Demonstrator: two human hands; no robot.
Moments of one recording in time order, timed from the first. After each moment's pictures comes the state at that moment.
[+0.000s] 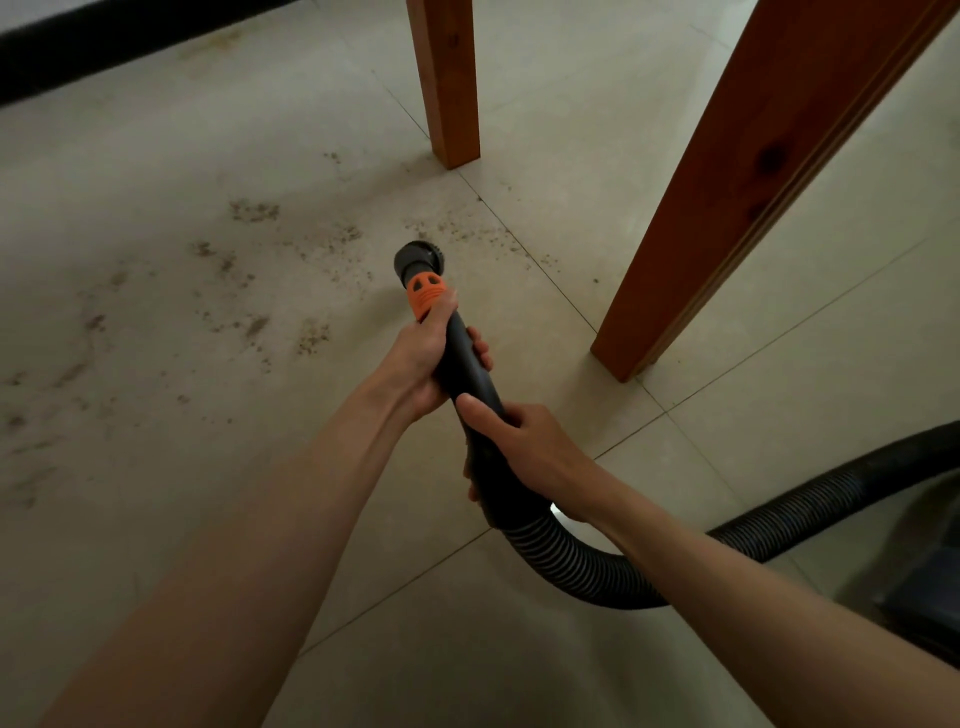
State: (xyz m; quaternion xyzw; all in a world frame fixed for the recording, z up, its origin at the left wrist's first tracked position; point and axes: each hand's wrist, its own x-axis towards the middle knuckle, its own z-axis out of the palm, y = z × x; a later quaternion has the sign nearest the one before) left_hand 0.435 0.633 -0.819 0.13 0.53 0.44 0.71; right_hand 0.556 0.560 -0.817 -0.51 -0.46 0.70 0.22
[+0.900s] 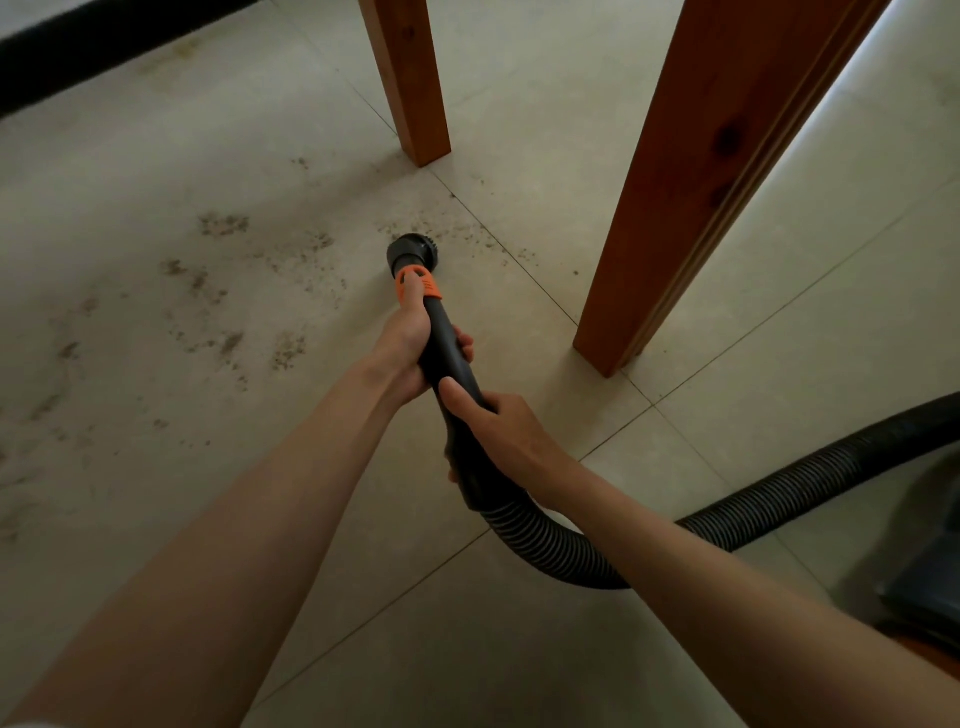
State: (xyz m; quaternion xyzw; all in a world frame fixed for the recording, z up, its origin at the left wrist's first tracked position) left_hand 0.454 0.663 -0.819 0.13 0.64 0.36 0.67; right_hand 0.554 0.579 -0.836 -0.56 -0.46 0.65 0.23
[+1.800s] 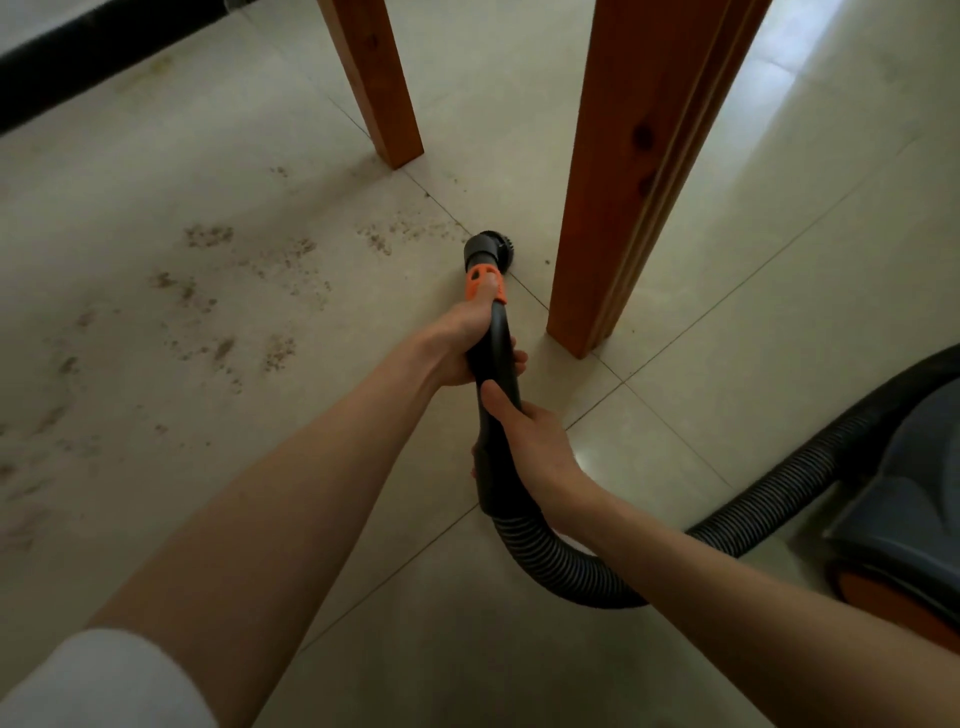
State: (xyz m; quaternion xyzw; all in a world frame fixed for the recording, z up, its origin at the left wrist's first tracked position) left_hand 0.519 0.646 -0.786 0.26 0.66 0.16 0.68; right_hand 0.582 0.537 -0.822 -0.62 -0.31 0.65 0.30
